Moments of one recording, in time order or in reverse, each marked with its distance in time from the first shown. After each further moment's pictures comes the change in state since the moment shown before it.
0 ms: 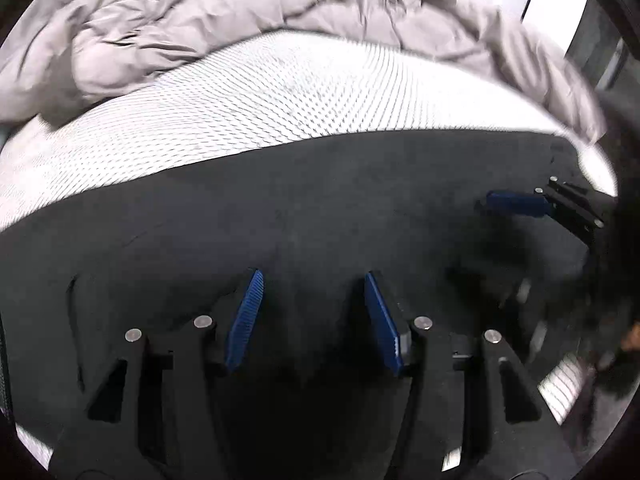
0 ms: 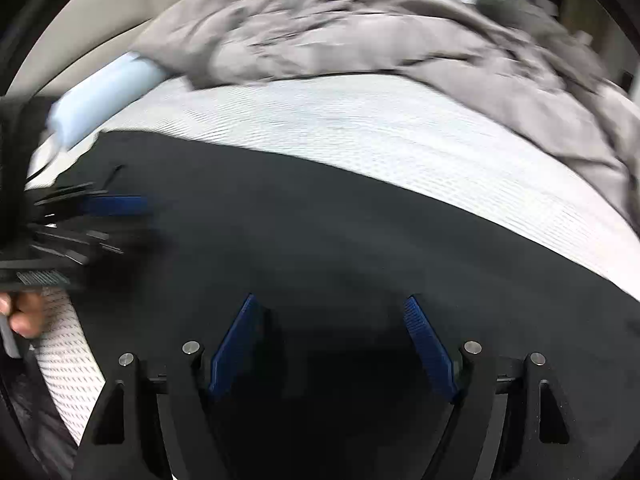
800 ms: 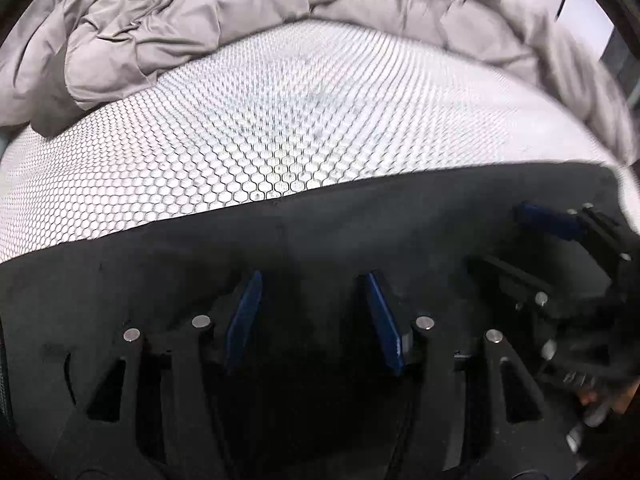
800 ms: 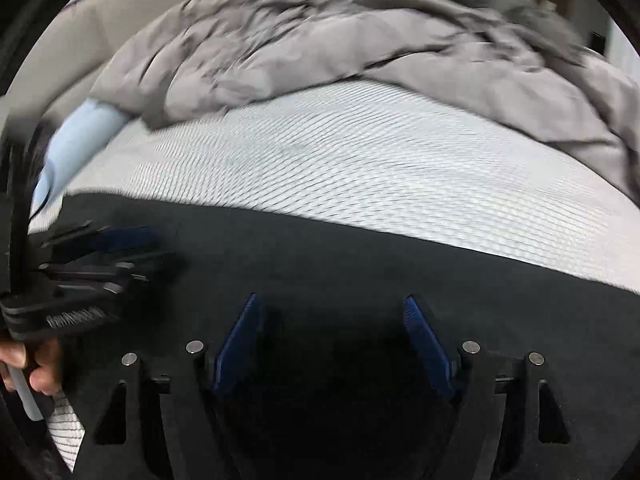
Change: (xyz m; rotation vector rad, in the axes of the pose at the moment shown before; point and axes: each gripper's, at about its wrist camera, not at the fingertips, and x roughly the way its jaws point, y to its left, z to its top) left arm 0.046 0.011 0.051 -0.061 0.033 0.078; right arm 0.021 -0.022 0.028 0.165 -0.024 -0.066
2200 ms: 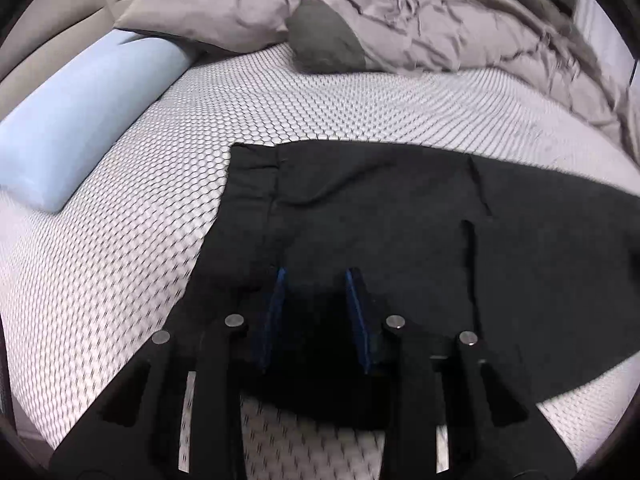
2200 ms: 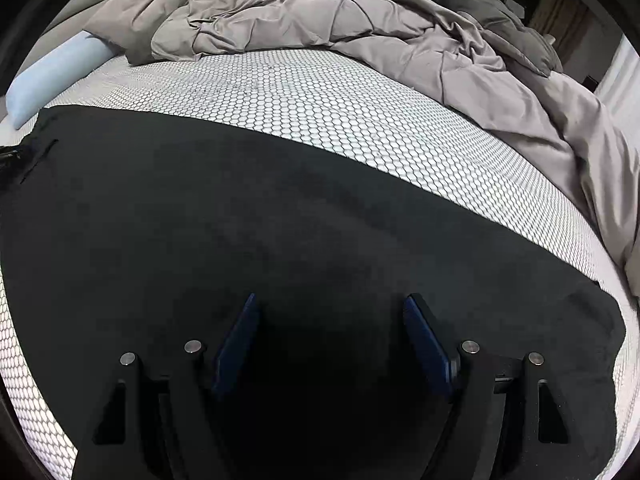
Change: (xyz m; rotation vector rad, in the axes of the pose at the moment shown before) left arm -0.109 0.236 -0.124 -0.224 -0.131 0.243; right arm -0.041 -0.052 -0.056 -0.124 0.039 -0.186
